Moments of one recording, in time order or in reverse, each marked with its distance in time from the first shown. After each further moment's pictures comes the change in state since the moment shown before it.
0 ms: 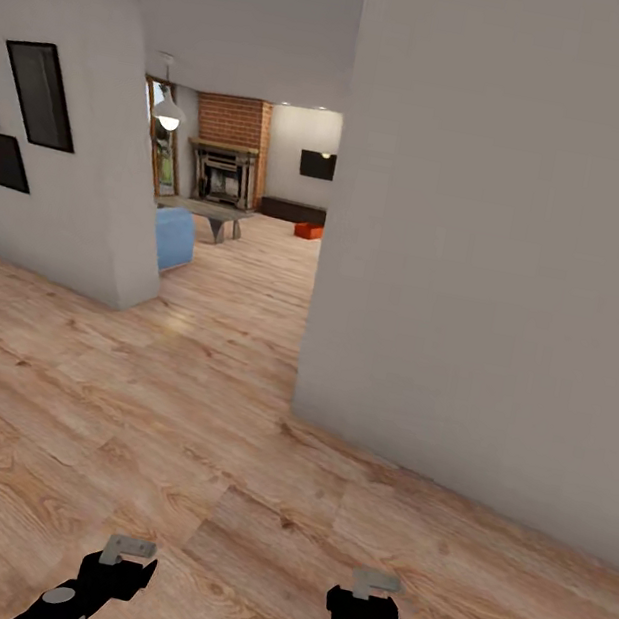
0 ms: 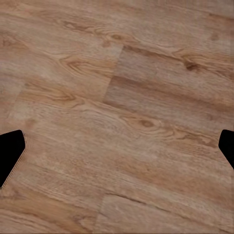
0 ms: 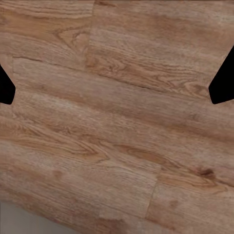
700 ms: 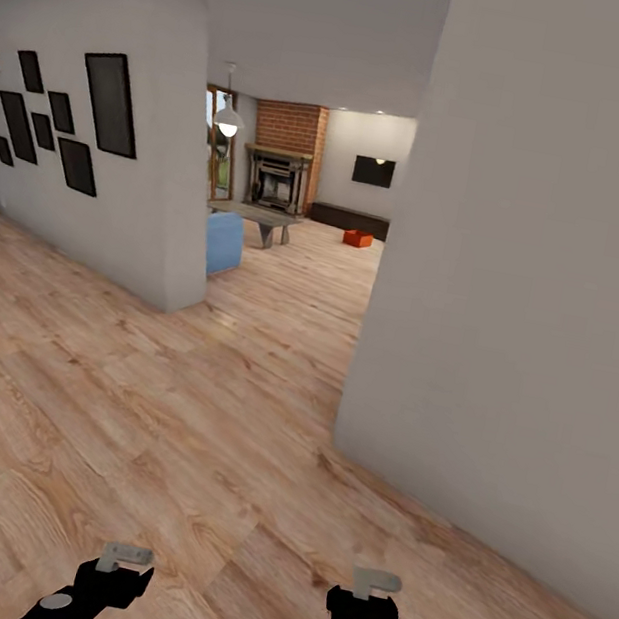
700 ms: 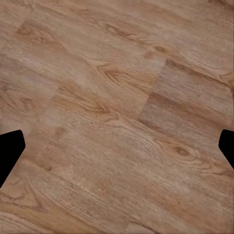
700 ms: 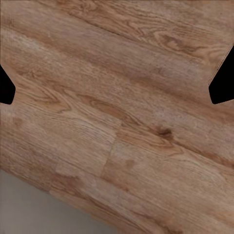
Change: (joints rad) left arm 0.000 -0.002 0.000 0.031 0.000 0.002 -0.001; right arm 0.000 0.000 0.000 0.000 0.000 0.000 0.001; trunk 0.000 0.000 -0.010
